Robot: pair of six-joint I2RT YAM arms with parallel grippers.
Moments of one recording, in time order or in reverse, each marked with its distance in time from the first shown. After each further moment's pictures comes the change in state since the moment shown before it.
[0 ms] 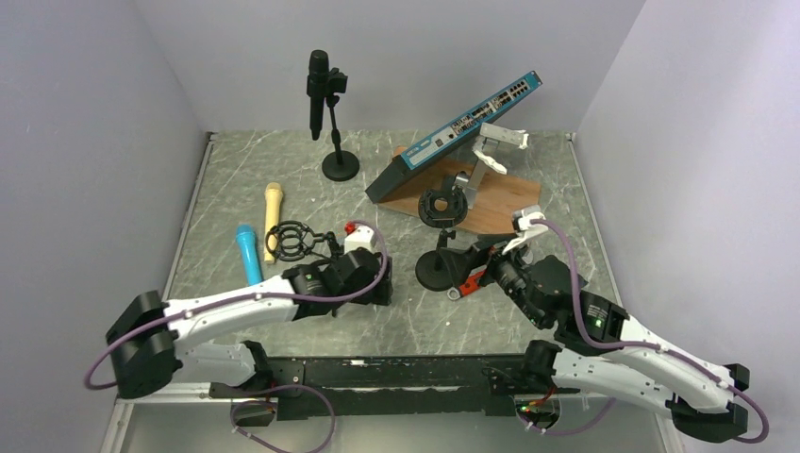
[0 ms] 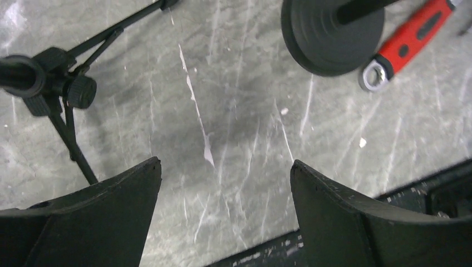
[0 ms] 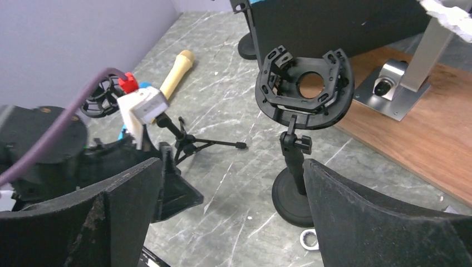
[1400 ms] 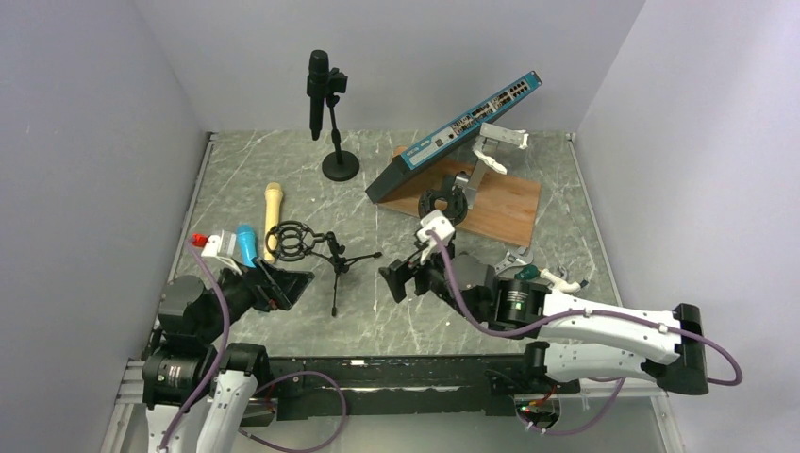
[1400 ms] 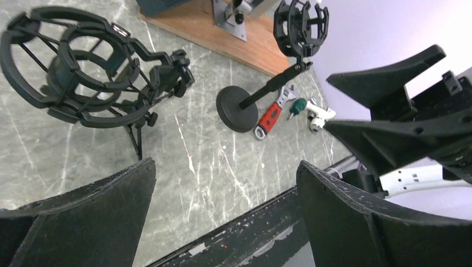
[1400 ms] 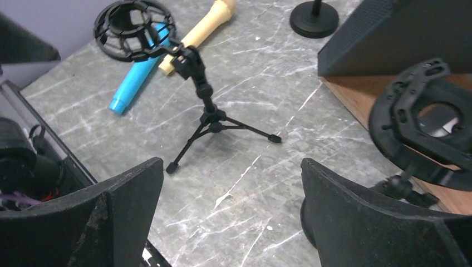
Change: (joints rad) left arm 0.950 -0.929 0.020 -0.344 0.799 0.207; right arm 0.179 0.425 0.066 0.243 -0.031 -0.179
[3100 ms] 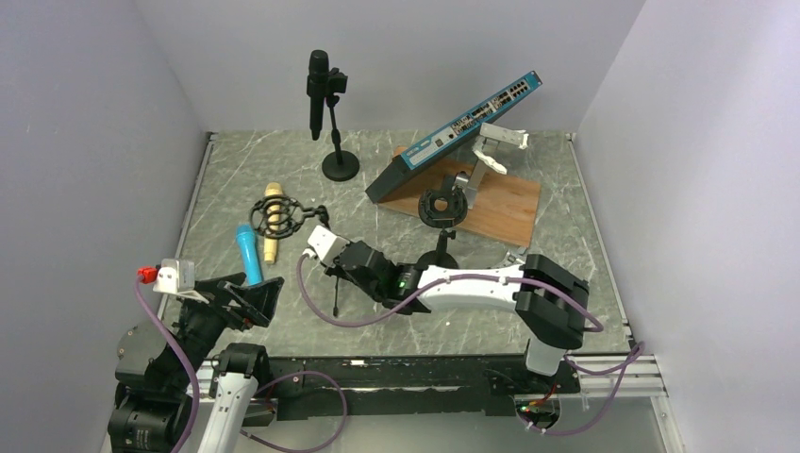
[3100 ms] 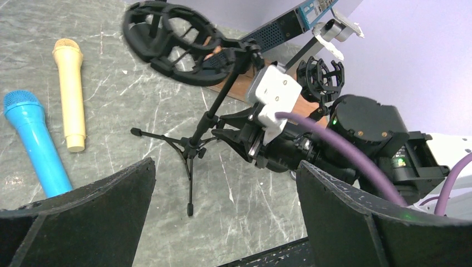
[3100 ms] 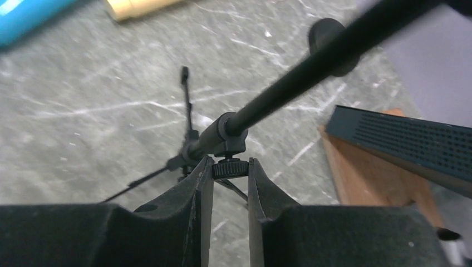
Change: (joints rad) left arm 0.002 -0.098 0.216 -0.158 -0.225 0.111; right arm -0.068 0.719 0.284 0.270 -0.110 -0.463
